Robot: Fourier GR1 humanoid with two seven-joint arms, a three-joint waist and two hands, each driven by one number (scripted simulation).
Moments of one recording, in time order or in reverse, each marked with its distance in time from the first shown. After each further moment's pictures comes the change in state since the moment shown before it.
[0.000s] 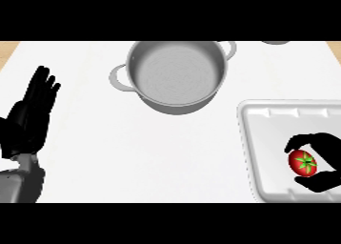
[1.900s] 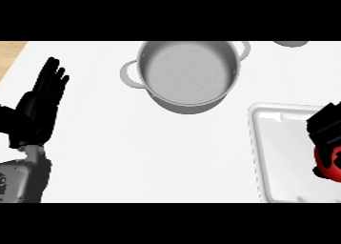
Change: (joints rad) left arm -0.065 -0.013 -0.016 0.019 -0.011 -0.028 0.015; right arm -0.357 -0.483 0.373 -0.193 -0.734 -0.136 -0.877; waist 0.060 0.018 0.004
